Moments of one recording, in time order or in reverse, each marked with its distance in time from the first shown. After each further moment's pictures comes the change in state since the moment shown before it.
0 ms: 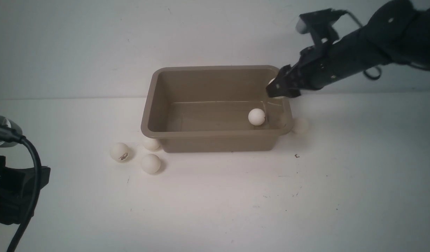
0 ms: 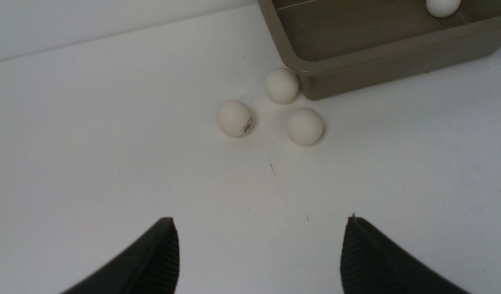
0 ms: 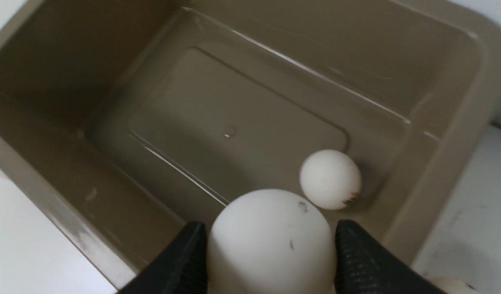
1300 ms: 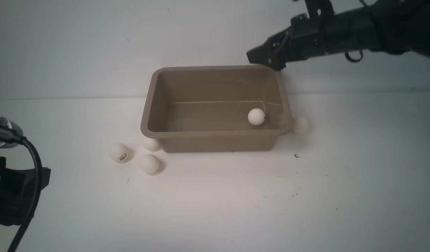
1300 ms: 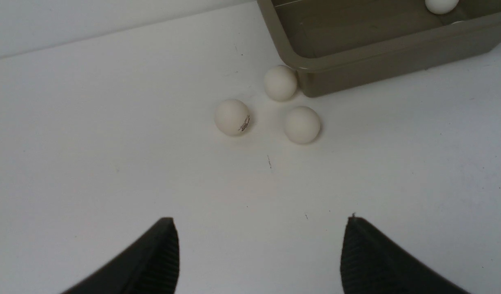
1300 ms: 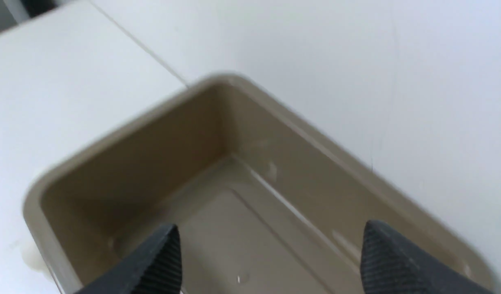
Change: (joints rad) right arm -0.002 -0.049 -0.089 0.322 -0.038 -0.446; left arm 0.000 0.000 0.000 0.001 0.006 0.000
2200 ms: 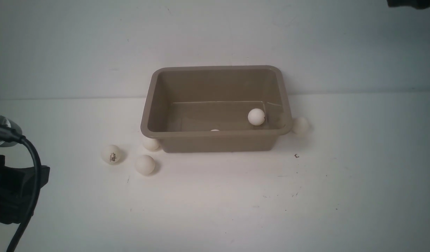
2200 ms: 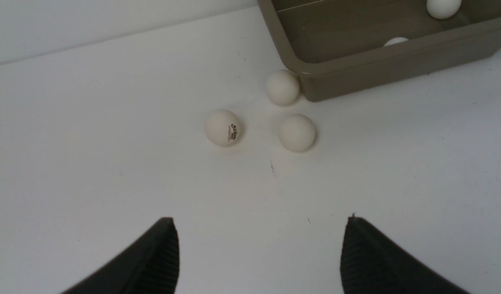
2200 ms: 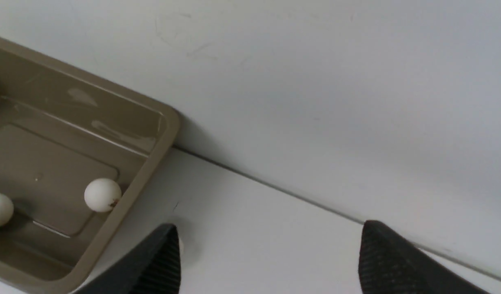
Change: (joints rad) right arm -0.253 -0.309 -0.070 -0.768 0.249 0.721; left arm 0.000 0.000 0.000 0.002 -0.011 0.000
